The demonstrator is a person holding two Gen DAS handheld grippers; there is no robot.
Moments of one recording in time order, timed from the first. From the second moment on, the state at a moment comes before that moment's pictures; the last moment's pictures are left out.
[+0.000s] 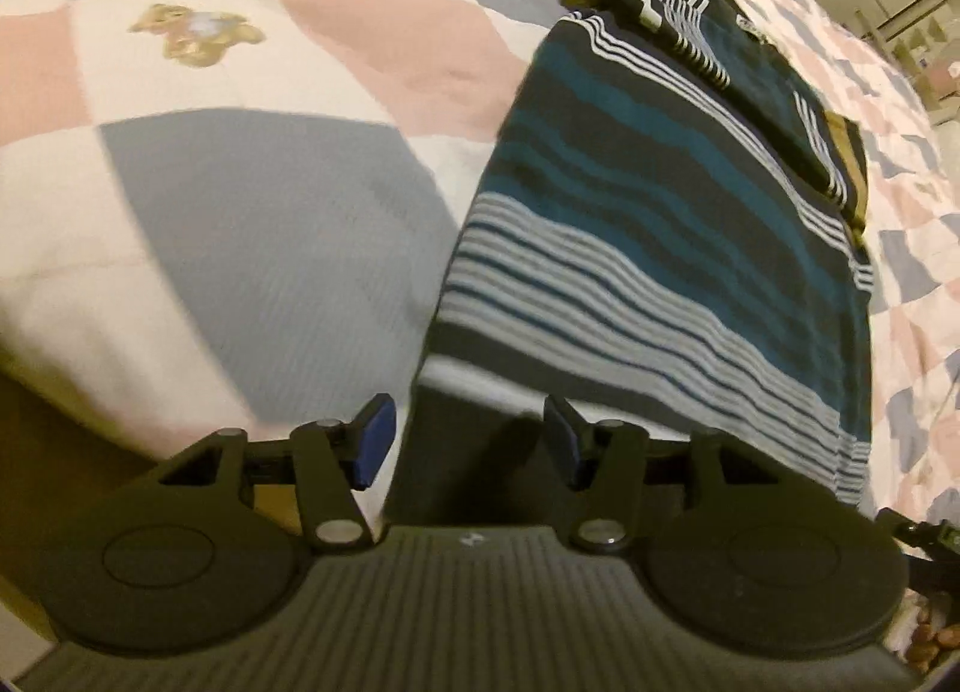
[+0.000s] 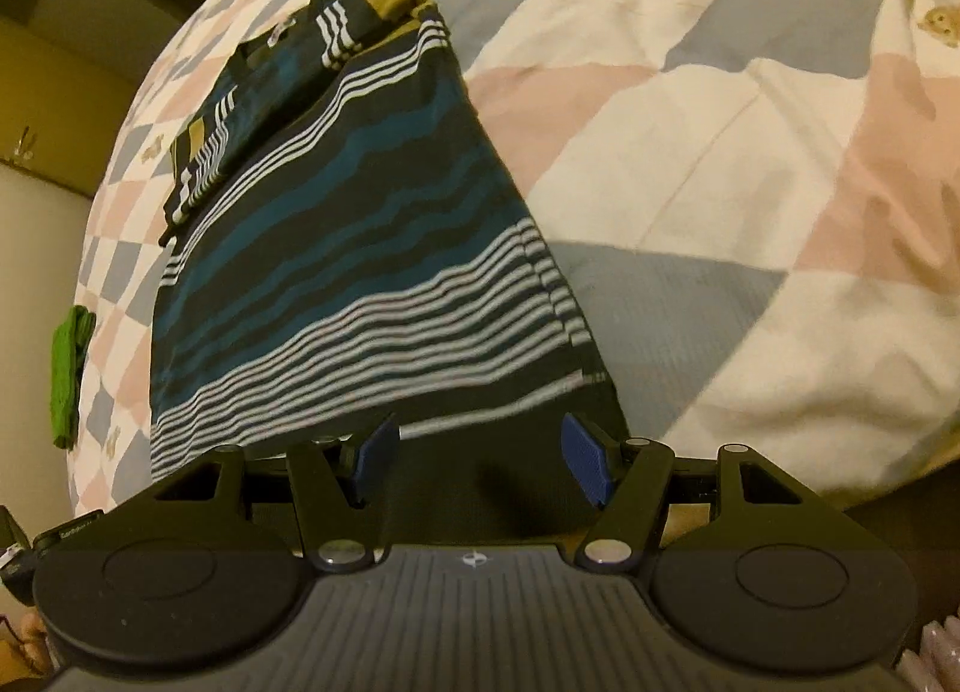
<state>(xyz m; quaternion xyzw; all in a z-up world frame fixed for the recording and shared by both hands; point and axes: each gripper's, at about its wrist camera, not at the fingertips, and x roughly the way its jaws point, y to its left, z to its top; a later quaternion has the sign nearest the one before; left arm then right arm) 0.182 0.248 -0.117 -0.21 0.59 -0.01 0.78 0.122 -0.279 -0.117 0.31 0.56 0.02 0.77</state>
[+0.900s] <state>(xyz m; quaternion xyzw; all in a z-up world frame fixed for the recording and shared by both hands) 0.216 0.267 -0.082 -0.32 0.58 -0.14 0.74 0.147 -0.314 -0.120 0.43 0.57 0.08 0.70</state>
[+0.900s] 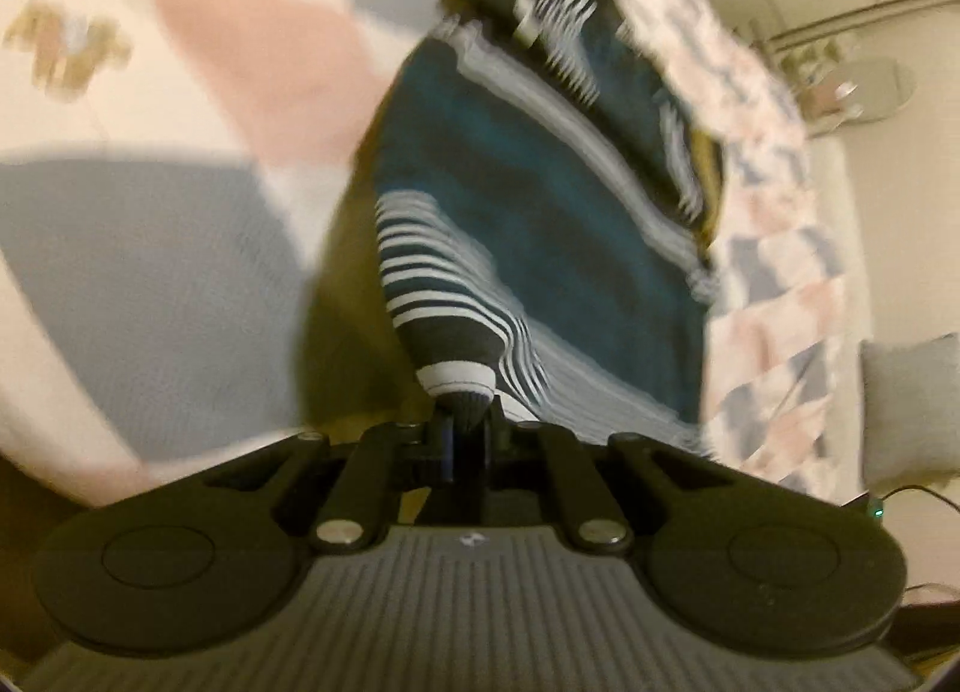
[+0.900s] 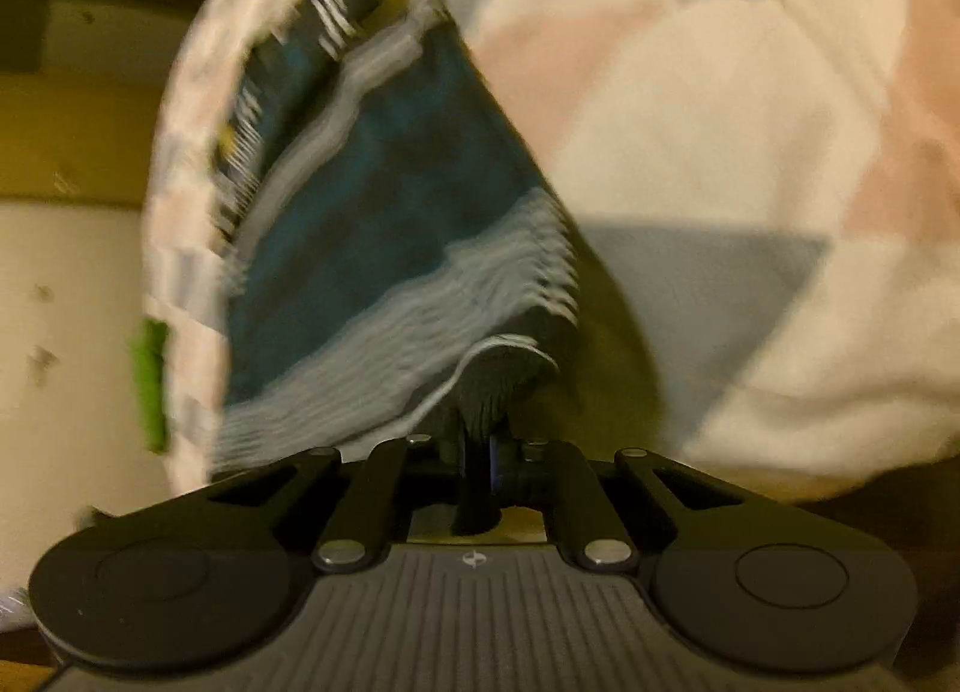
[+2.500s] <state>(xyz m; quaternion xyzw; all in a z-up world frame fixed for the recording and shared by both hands) 0.361 0.221 -0.109 -0.10 0.59 -0.07 0.80 0.318 -0.302 -0.136 0.26 0.56 -0.04 0.79</state>
